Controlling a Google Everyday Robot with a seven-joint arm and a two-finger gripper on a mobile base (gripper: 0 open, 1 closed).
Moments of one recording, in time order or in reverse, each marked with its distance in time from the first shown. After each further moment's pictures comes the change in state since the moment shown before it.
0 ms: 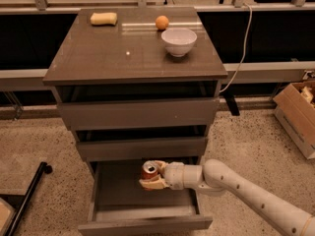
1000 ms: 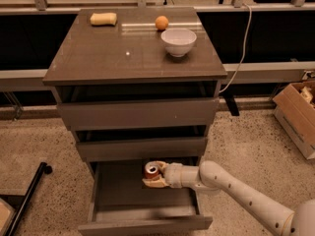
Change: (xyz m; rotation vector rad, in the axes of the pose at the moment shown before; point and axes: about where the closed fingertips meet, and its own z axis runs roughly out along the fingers) arm 0.068 -0.043 0.018 0.046 0.056 -0.067
